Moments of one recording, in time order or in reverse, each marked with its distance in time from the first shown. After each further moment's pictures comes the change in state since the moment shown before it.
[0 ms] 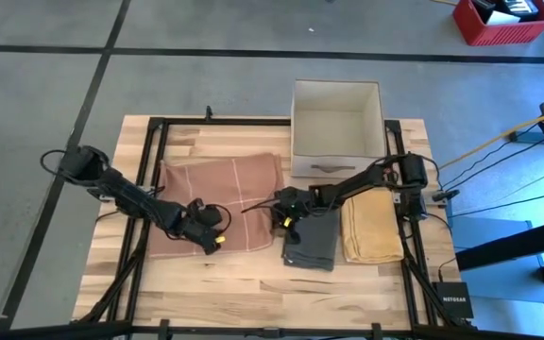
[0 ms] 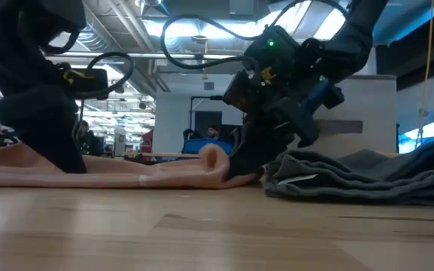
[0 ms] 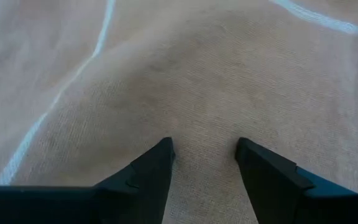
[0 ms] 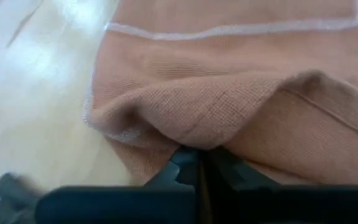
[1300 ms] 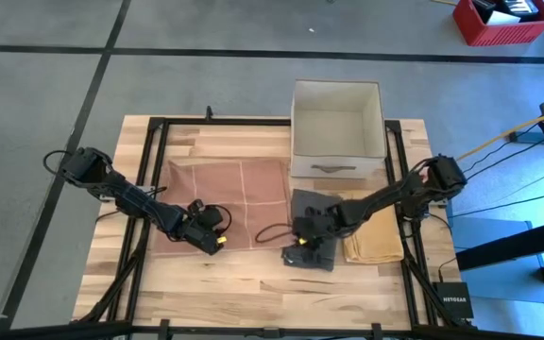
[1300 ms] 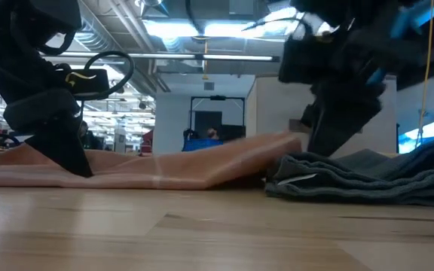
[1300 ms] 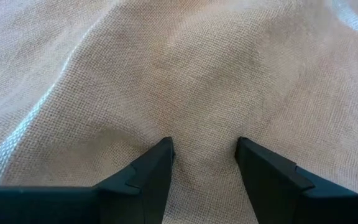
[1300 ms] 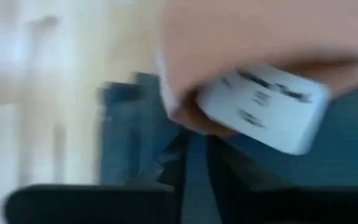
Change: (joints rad) left arm -0.029 0.070 0.001 0.003 -0.065 -0.106; right arm 0.246 -0.275 -0.031 -0.514 0.236 0.531
